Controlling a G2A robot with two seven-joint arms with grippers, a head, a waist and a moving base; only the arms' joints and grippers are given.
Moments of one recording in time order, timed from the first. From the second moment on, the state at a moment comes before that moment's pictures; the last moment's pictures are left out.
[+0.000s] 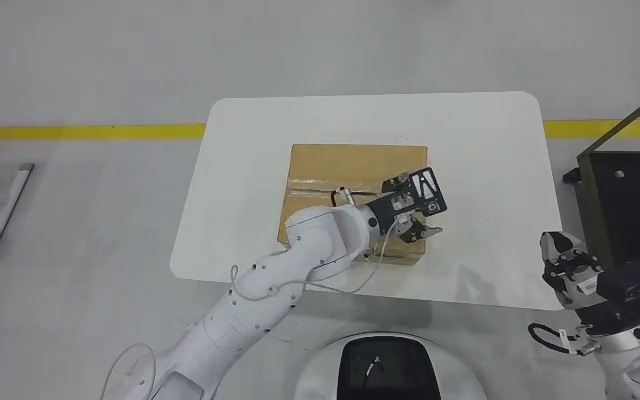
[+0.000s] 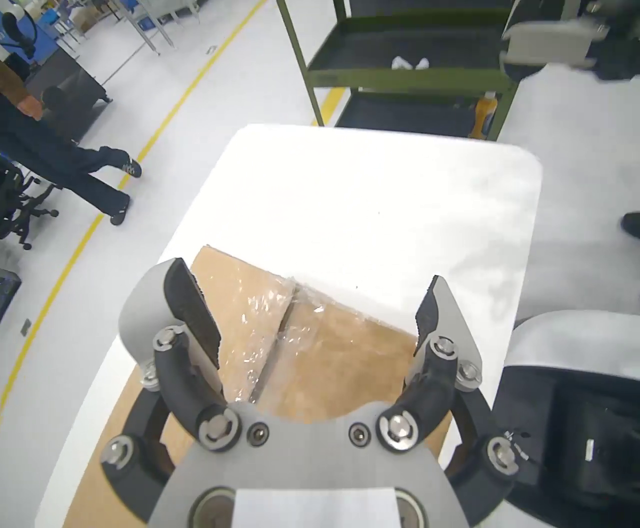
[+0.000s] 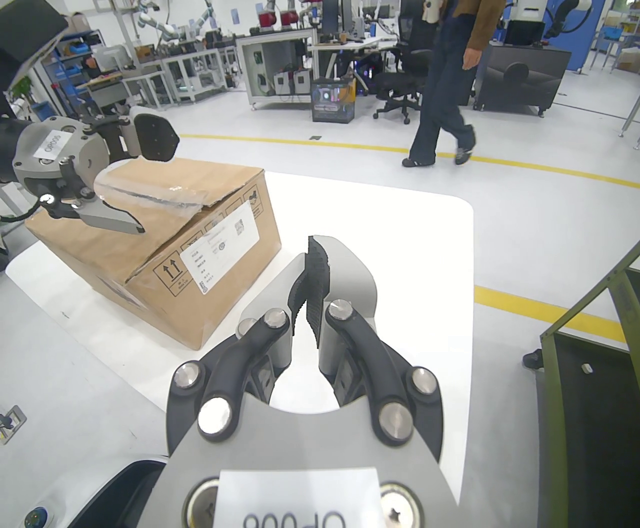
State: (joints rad) left arm 0.51 -1.29 -0.60 -1.57 1.24 -0.45 -0.48; right arm -1.96 -1.21 1.85 -2.08 -1.09 -0.32 -0.19
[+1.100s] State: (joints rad) left arm 0.53 -1.31 -0.63 -1.57 1.56 -0.55 -0.57; right arm -1.96 -1.22 1.87 -2.07 -1.07 -0.33 -0.19
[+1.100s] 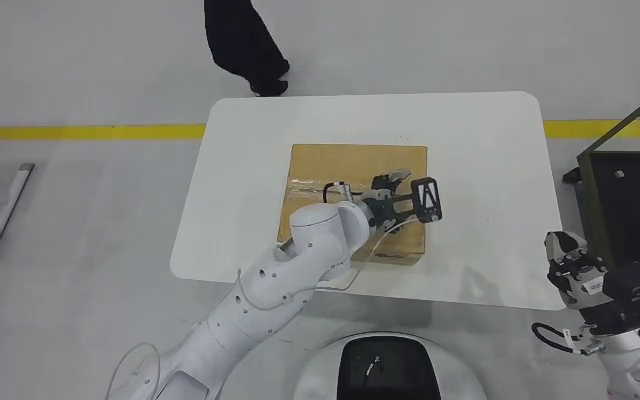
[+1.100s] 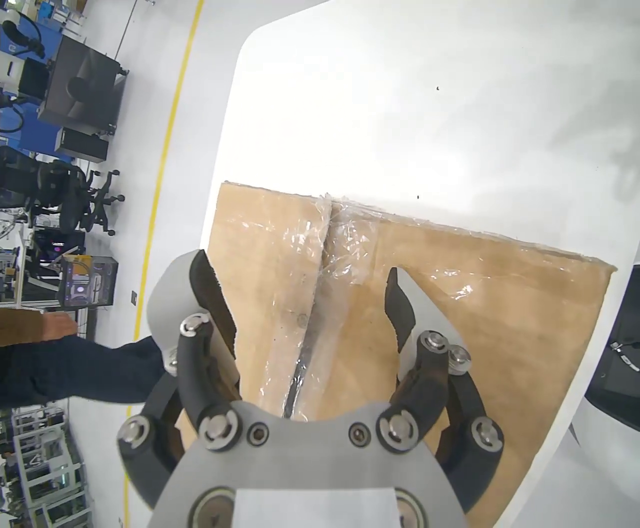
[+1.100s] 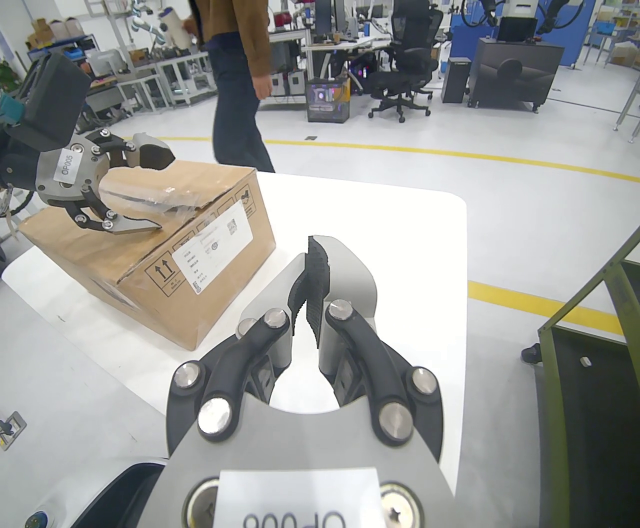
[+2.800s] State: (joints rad) left arm 0.66 -1.25 -1.19 -1.67 1.86 -0.51 -0.61; right arm -1.89 -1.23 1.81 -2.06 -1.06 -0.36 -0.17
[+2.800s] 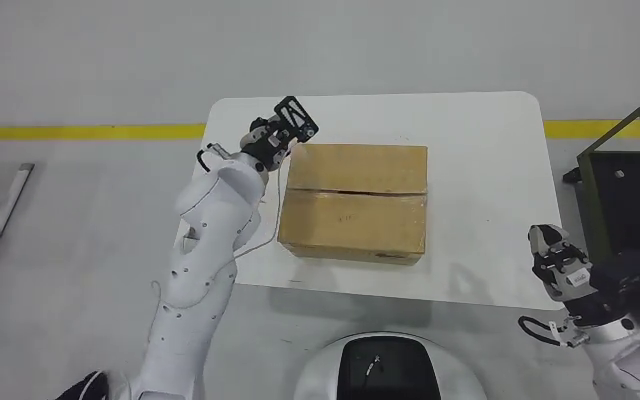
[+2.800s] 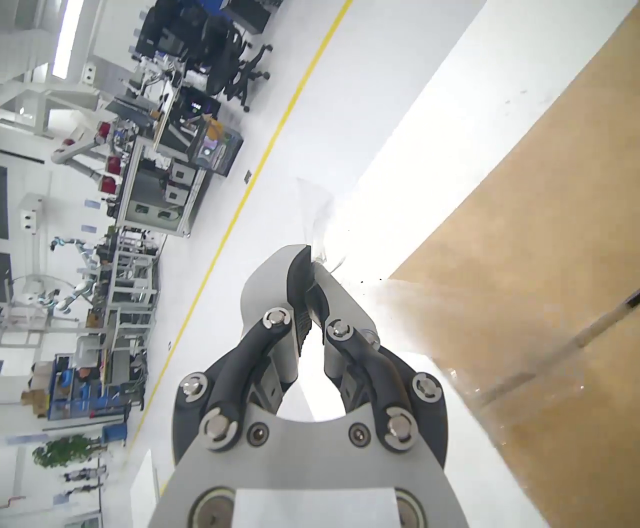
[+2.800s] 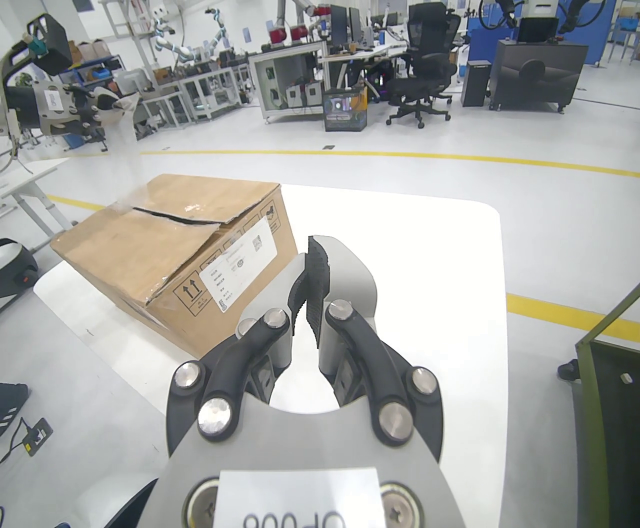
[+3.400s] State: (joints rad) left arm 0.77 -1.19 -1.46 -1.65 2.05 -0.59 -0.60; right arm -1.87 -1.23 1.82 -2.06 -1.06 -0.37 -0.15
